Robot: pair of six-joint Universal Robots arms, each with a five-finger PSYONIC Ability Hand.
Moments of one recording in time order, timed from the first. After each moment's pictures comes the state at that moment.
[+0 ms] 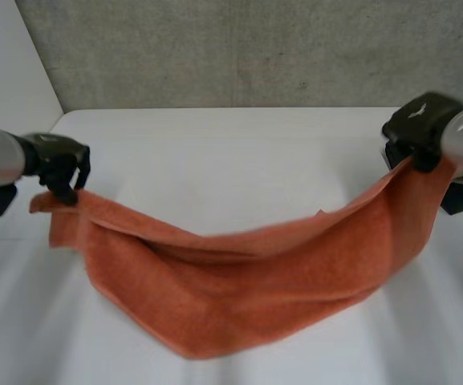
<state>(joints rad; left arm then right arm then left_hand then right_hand) 4.60 -2.11 -0.94 2.41 -1.40 3.61 1.80 -1.05 0.91 0.58 1.46 2.29 1.13 1.20 1.19 1.19 0.97 1.14 1.18 1.19 1.20 1.01</state>
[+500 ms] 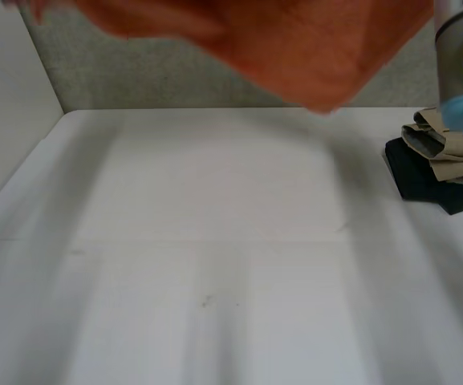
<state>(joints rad) 4.55 -2.05 -0.69 3.10 -1.43 3.38 1.90 -1.00 0.68 -0.19 1.61 2.51 1.13 1.20 1.19 1.20 0.97 1.14 1.18 1.19 1.20 1.01</state>
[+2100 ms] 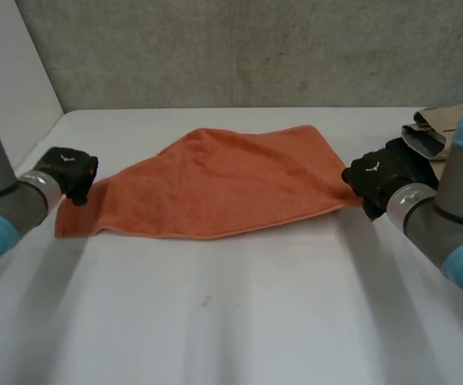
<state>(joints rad) 4.62 -2.20 -1.24 3.09 -1.40 3.66 1.85 -1.06 1.38 0.01 1.41 2.45 1.18 1.20 1.19 1.19 0.99 1.14 1.18 1.19 1.20 1.01</state>
